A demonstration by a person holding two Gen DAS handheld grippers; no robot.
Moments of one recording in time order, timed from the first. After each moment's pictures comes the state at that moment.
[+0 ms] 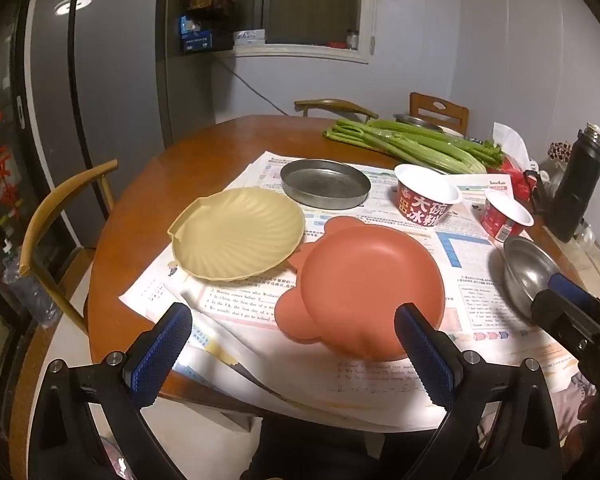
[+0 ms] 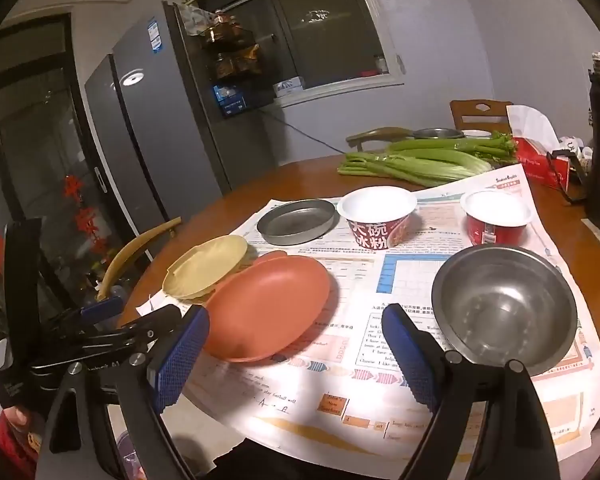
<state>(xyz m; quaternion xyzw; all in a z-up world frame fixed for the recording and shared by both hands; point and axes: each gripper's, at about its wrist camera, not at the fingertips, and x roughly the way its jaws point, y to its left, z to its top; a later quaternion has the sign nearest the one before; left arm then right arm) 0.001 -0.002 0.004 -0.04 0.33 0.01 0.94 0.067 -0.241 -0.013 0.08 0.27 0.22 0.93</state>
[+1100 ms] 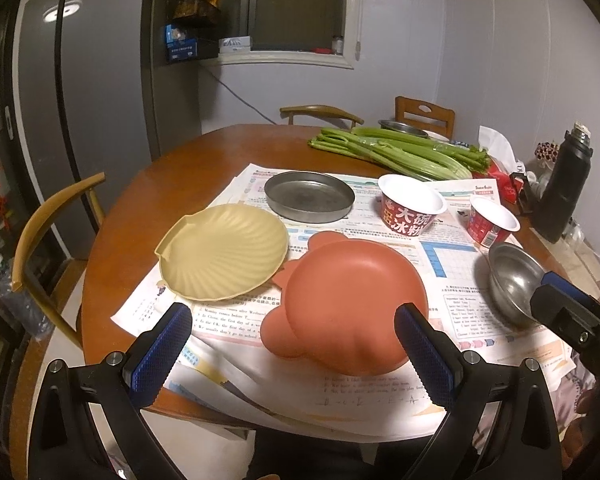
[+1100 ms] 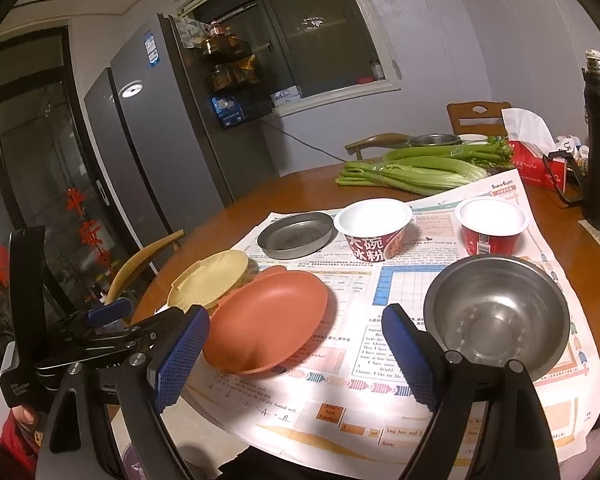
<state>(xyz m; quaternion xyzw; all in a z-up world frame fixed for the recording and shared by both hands) 0.007 -0.006 0.015 -0.03 0.33 -0.01 0.94 0.065 -0.250 -0.001 0.09 0.26 0.22 0.94</state>
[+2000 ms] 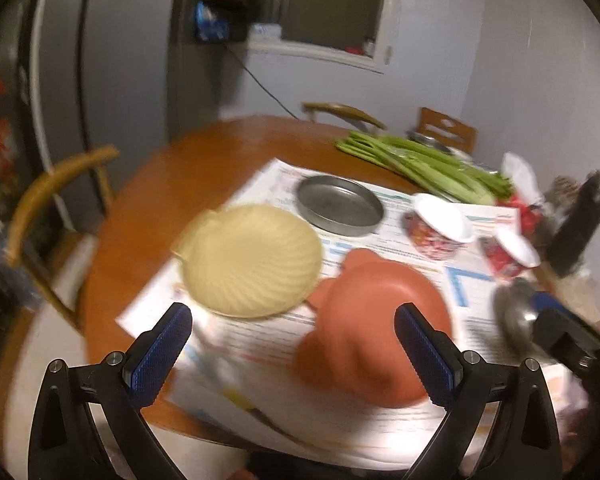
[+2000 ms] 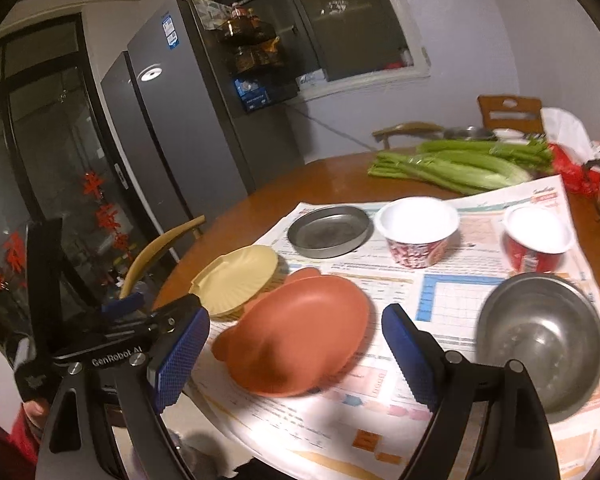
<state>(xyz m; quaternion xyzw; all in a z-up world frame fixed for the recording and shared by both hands) 0.039 0.035 0.013 -0.10 0.35 -0.01 0.93 0.102 -0.216 0.009 0.09 0.29 0.27 0.91</state>
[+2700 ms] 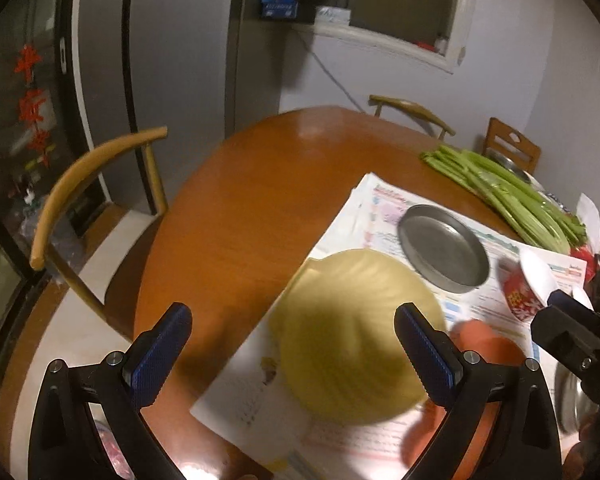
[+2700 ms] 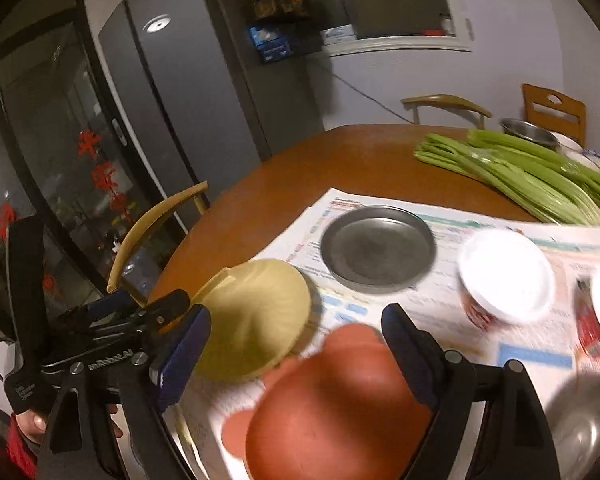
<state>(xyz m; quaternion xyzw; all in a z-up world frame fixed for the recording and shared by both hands) 0.118 0.121 0.005 -0.12 0.38 0.10 0.91 0.207 -0.108 0.019 0.02 0.35 0.29 0.89</state>
